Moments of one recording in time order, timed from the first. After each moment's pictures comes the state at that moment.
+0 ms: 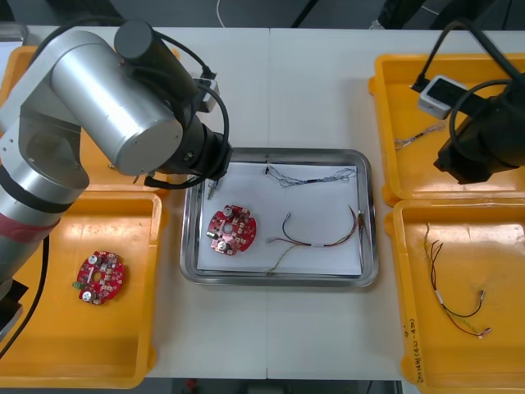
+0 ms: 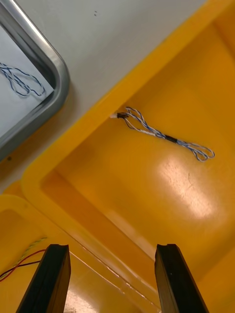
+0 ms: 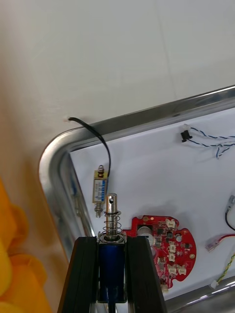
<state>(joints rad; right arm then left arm) -0.51 -0.54 -0.12 -2.10 -0.51 1.92 2.10 -0.72 0.54 -0.45 -1.96 0.57 1.66 -0.97</state>
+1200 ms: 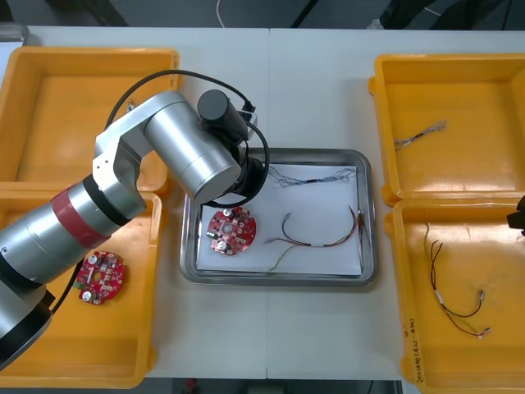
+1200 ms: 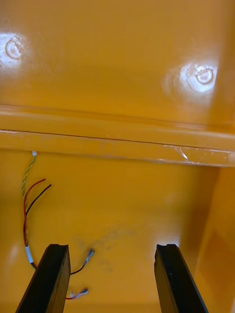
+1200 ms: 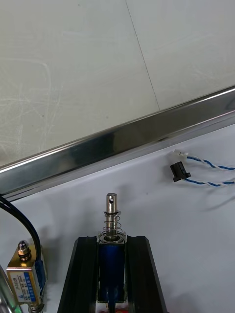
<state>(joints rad) -0.15 -0.54 -0.42 -2.23 -0.57 1.92 1.63 -0.78 0.46 -0.69 -1.63 0.47 1.34 -0.96</state>
